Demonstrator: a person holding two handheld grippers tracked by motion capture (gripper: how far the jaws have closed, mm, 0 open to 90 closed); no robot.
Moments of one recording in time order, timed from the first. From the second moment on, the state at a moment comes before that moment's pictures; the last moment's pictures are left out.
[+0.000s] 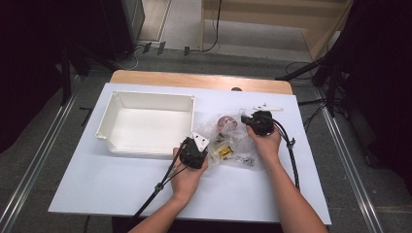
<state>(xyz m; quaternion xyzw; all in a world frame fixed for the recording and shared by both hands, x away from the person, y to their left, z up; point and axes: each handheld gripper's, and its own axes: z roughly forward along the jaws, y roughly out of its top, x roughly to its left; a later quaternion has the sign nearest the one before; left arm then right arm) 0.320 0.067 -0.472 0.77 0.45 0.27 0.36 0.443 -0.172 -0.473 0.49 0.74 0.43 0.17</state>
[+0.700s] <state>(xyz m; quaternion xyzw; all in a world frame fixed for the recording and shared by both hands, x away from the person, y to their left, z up) 0.316 0.070 -0.471 0.77 0.45 0.26 0.37 0.426 -0.170 -0.434 0.44 0.72 0.49 0.20</state>
